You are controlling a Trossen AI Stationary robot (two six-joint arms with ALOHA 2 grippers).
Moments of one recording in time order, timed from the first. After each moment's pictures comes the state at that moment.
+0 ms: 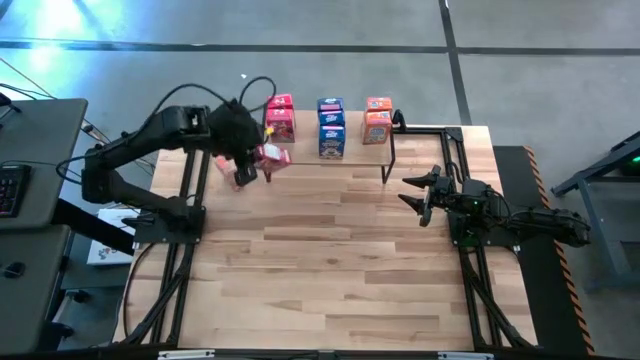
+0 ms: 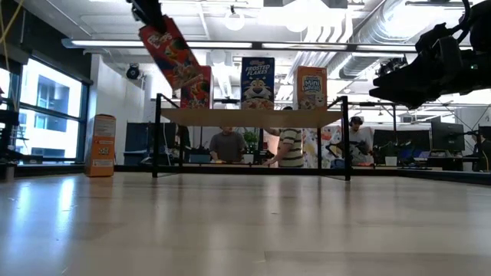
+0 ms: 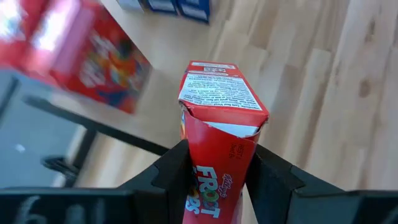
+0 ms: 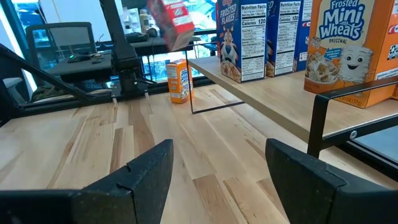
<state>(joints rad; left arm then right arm) 0.32 1.28 1.54 -1.26 -0.12 0.05 -0.20 0.09 0.01 0.03 0.10 0.07</state>
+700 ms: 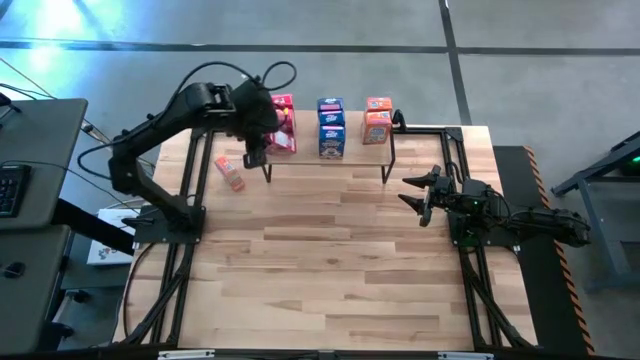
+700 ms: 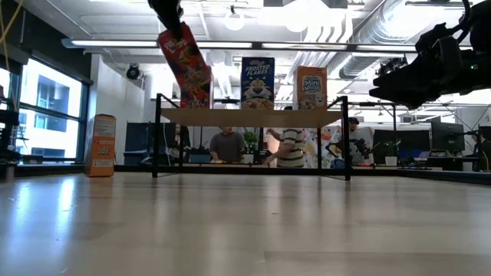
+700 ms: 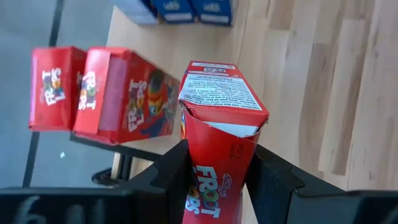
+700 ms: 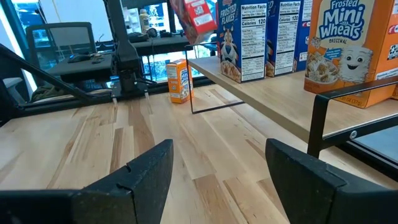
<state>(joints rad) 0.43 1.52 1.84 -1.41 -0.12 0.33 -0.20 0.09 0.01 0.03 0.10 0.07</state>
